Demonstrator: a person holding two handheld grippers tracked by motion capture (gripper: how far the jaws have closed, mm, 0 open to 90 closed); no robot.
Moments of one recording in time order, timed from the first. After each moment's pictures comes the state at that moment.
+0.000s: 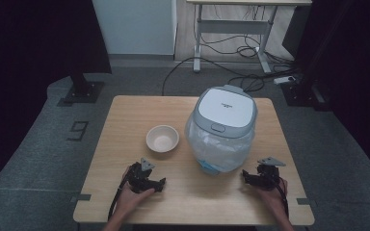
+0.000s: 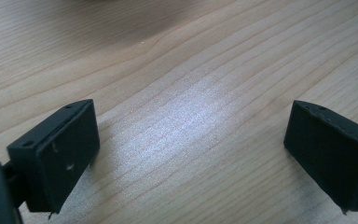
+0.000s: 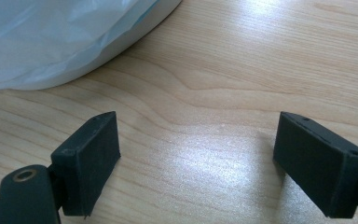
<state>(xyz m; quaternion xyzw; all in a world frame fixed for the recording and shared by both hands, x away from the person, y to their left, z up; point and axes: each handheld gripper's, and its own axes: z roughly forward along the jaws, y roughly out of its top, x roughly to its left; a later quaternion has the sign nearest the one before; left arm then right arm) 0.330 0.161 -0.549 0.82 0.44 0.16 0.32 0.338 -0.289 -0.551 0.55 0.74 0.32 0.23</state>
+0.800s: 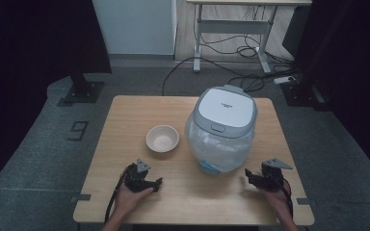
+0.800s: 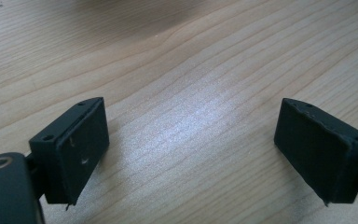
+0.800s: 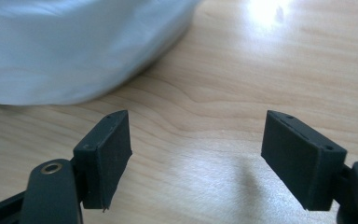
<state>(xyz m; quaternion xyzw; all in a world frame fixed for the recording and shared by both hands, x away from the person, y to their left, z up) 0.326 0.171 -0.549 0.82 0.45 0.16 0.33 0.321 -0.293 -0.533 0.54 0.72 0.37 0.24</state>
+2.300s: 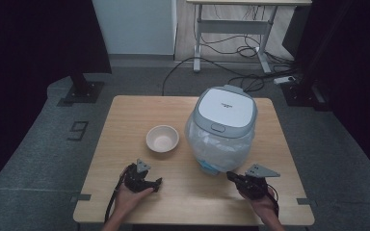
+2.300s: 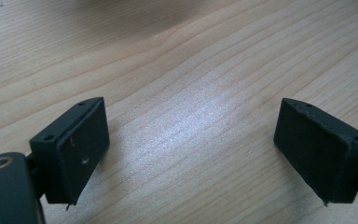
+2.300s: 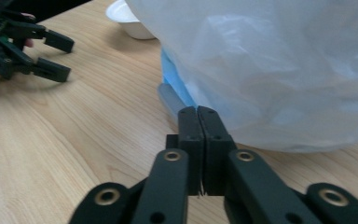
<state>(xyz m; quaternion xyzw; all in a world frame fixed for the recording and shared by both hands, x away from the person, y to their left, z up) 0.326 0.171 -0.549 0.82 0.45 0.16 0.33 0.290 -0.231 -0.505 0.39 0.77 0.48 0.16</state>
